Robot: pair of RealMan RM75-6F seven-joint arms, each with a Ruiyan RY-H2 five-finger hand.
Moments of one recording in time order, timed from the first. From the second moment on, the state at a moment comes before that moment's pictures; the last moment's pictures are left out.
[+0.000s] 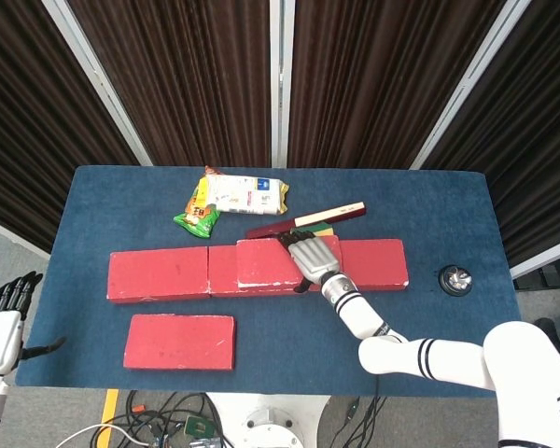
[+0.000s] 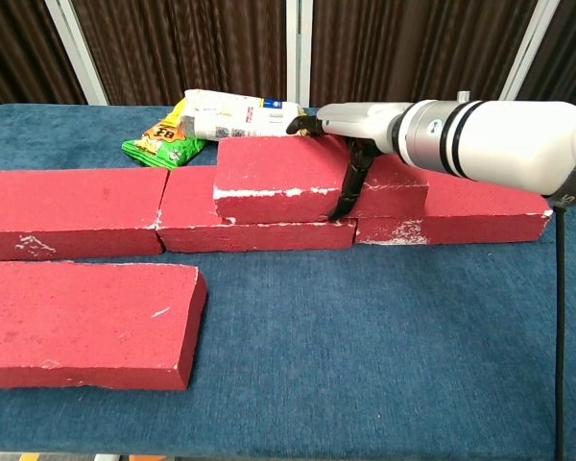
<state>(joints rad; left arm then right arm) -0.05 -1.21 -0.04 -1.50 1.45 1.46 -0.17 1.09 -1.63 0.18 -1.42 -0.64 0.77 -0.47</state>
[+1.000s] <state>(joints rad) -0.09 -1.16 0.02 -1.63 1.54 1.40 -0.11 0.96 -1.37 0.18 -1.73 -0.79 0.92 -0.38</state>
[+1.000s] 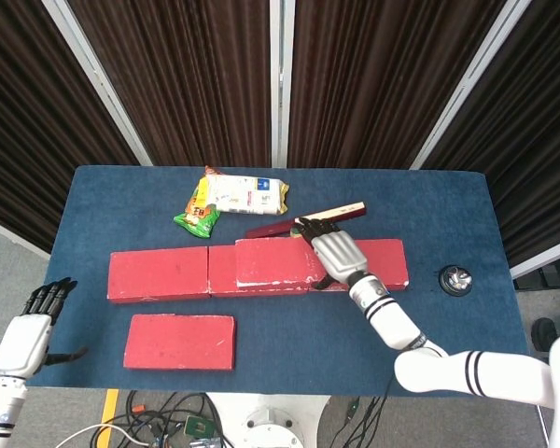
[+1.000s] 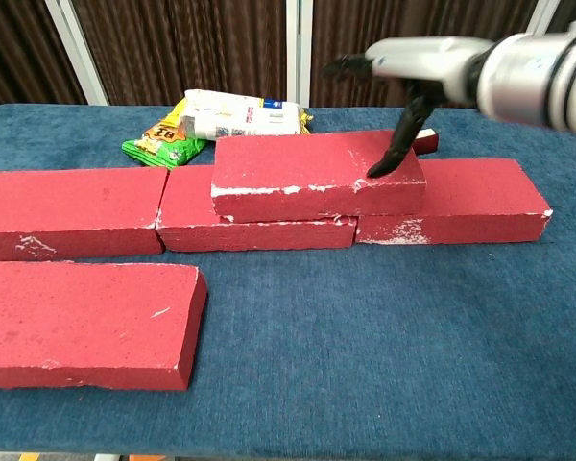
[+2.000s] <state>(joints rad) -0.35 -1.36 0.00 -1.92 1.20 0.99 0.44 0.65 -1.10 0.19 -1.81 -1.16 1.09 0.01</state>
